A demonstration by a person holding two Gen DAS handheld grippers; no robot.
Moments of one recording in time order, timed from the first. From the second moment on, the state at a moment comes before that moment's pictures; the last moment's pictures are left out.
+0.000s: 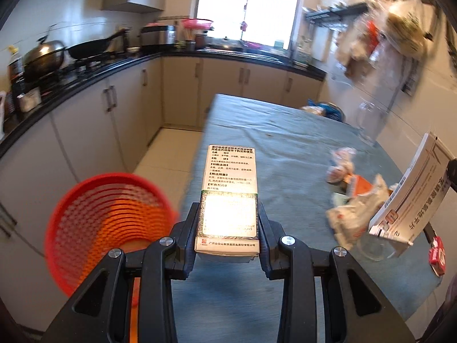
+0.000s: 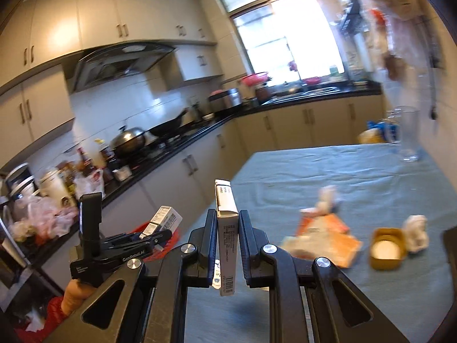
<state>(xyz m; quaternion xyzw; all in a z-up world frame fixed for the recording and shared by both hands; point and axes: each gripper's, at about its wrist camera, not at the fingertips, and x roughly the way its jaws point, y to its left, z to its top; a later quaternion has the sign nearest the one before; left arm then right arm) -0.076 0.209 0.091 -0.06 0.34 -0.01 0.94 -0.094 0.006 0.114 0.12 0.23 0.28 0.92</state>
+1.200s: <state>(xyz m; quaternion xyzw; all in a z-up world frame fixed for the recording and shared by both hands) -0.078 0.360 0.006 -0.13 0.40 0.11 0.90 0.012 0.238 0.013 0.12 0.39 0.39 0.82</state>
